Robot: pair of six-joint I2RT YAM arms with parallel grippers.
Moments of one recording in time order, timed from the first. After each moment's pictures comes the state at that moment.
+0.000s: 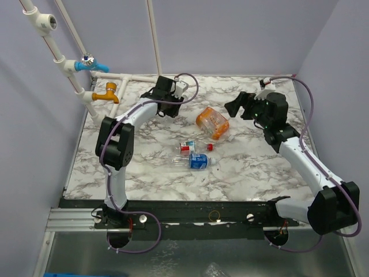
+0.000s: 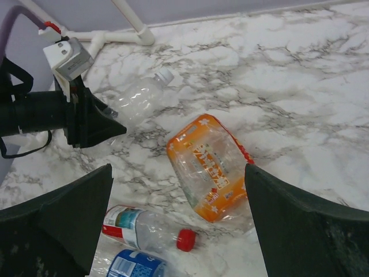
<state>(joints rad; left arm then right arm) -0.38 2.06 1.61 -0.40 0.14 0.20 0.25 1.22 0.90 0.05 -0.18 0.37</state>
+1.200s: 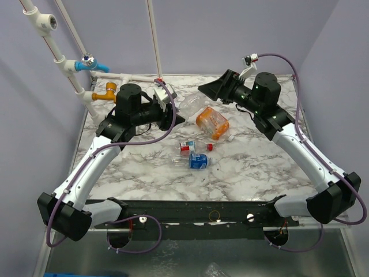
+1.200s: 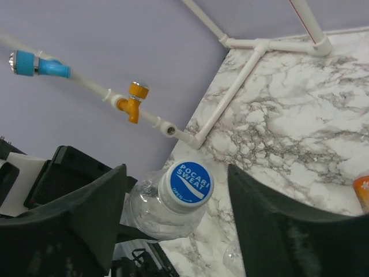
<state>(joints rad) -0.45 1.19 1.23 -0.33 0.67 0.17 0.49 1.33 1.31 -0.01 -0.32 0.72</state>
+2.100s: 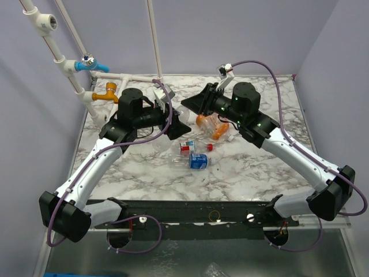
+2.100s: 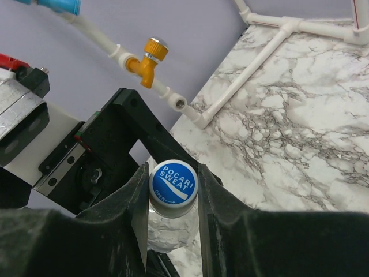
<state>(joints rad) -0.45 1.18 1.13 -0.23 0.71 -0.05 0.71 1.36 1.31 0.00 -0.21 0.61</state>
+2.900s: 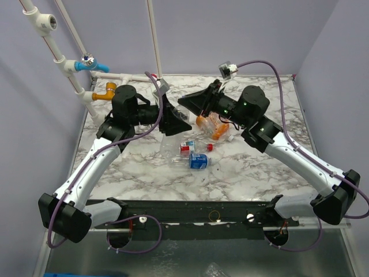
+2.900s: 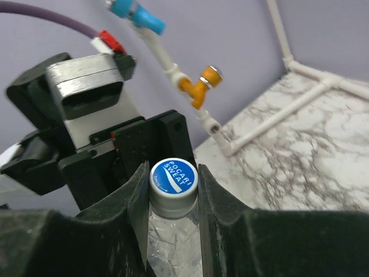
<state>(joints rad) -0.43 1.18 1.14 -0.15 0.92 -0.26 0.77 1.33 1.30 0.13 -0.25 0.51</state>
